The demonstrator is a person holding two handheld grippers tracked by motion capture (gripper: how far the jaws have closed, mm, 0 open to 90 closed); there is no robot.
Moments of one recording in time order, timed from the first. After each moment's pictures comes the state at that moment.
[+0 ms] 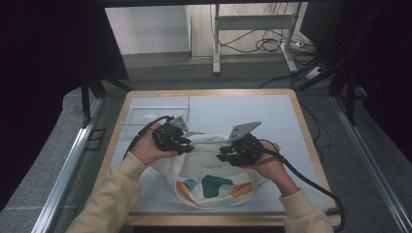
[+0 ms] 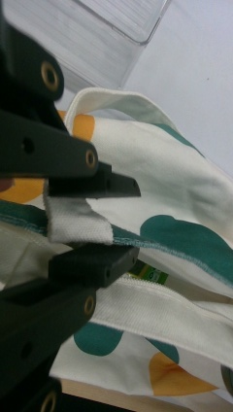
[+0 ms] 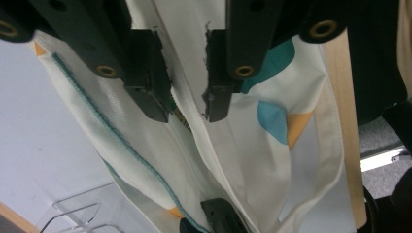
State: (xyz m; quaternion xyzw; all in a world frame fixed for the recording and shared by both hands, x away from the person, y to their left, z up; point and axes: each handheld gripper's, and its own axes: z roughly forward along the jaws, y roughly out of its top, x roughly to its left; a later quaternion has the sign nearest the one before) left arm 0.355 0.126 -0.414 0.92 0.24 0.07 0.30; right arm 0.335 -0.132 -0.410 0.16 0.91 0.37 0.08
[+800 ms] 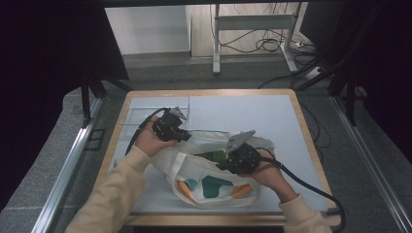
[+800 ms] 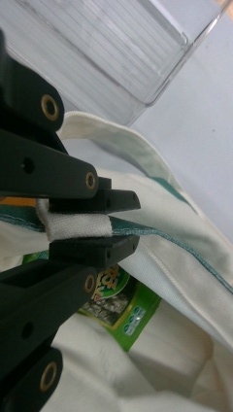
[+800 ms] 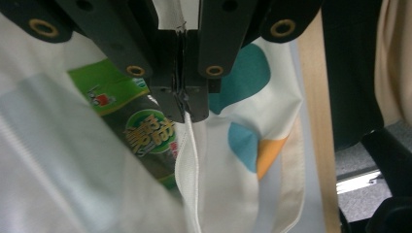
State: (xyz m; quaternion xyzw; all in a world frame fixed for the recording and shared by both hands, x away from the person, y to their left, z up) left arm 0.390 0.134 -0.417 0.90 0.32 0.09 0.30; right arm 0.320 -0.129 -0.428 0.13 0.93 0.35 0.05
